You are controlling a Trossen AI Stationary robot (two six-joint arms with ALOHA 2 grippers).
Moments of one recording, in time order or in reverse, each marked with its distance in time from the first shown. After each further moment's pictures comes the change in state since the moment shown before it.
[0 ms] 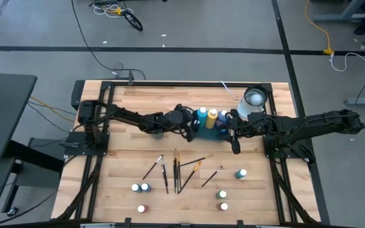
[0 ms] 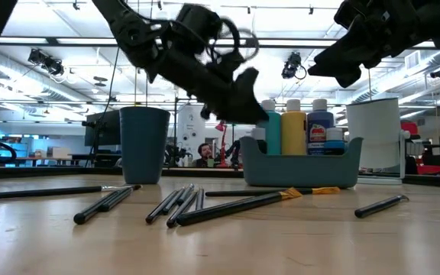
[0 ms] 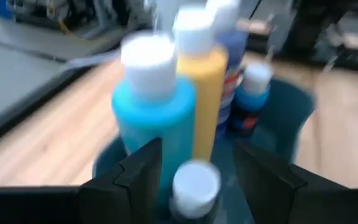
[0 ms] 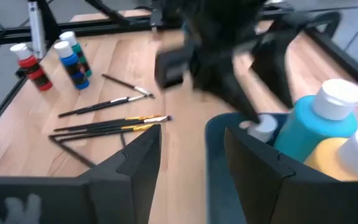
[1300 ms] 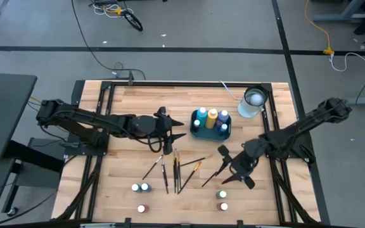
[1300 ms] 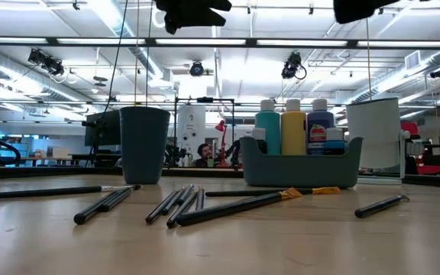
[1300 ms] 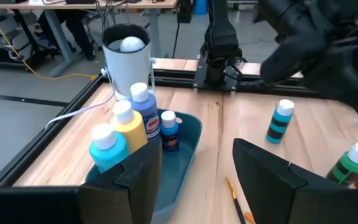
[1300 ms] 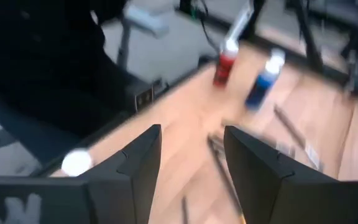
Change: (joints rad) left arm -0.231 -0.483 0.000 -0.441 -0.071 0.033; right arm 0.442 0.252 0.163 0.048 -0.167 -0.261
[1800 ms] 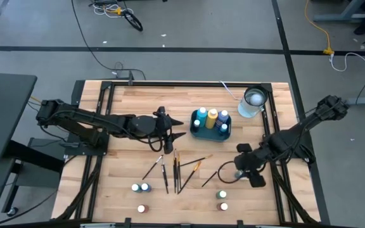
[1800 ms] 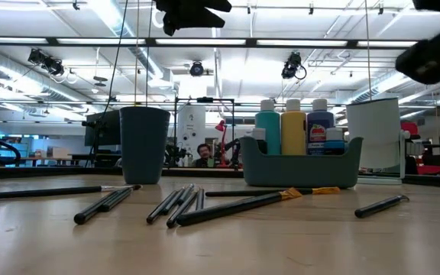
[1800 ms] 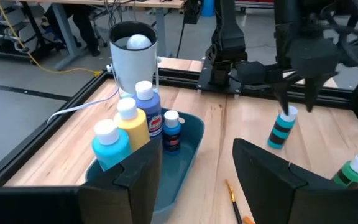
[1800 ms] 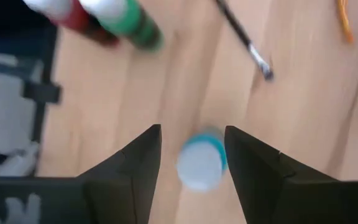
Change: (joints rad) left arm 0.000 0.000 0.000 0.001 -0.025 -0.046; right arm 0.117 0.003 0.146 -0.842 0.093 0.586
